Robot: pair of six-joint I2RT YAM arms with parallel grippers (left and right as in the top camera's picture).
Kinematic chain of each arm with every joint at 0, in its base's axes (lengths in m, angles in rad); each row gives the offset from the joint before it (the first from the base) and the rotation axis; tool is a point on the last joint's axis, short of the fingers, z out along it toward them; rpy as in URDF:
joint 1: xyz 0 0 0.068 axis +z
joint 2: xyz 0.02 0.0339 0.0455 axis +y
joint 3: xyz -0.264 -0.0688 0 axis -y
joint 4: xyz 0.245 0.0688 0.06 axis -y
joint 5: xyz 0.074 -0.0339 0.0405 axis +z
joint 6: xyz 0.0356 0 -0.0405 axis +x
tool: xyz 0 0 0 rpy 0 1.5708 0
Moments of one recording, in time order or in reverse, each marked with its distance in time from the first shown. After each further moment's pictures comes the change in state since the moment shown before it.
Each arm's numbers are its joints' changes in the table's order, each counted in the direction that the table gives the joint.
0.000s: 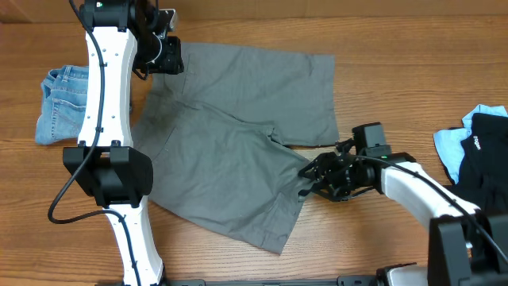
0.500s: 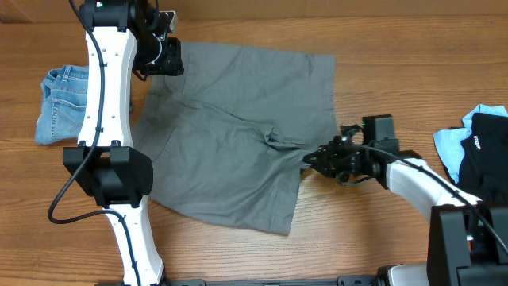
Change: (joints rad) left arm 0.000 0.000 0.000 -0.020 0.000 0.000; right arm -0.091 0.030 0.010 0.208 0.131 0.088
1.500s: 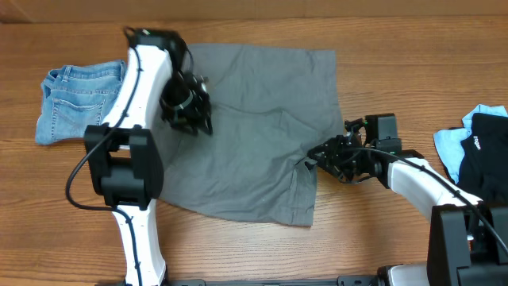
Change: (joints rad) left arm -0.097 -0.010 -0.485 -0.072 -0.133 0.039; right arm 0.006 0.000 0.005 0.018 -0.157 -0.169
